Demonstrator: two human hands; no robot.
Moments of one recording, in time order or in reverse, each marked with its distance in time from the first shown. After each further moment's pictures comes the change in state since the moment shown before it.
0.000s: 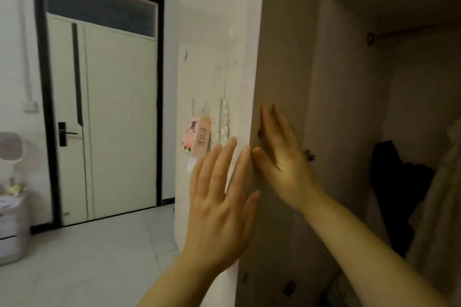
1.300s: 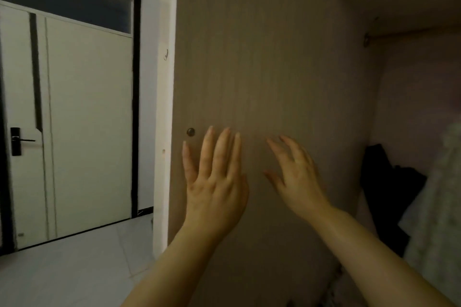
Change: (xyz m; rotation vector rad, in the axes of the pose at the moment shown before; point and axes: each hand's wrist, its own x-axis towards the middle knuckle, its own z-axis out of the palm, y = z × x) left_hand 0.037 -0.079 0.075 0.309 -0.050 0.000; right_hand 0.023 0.097 0.032 -0.627 0.020 0.196
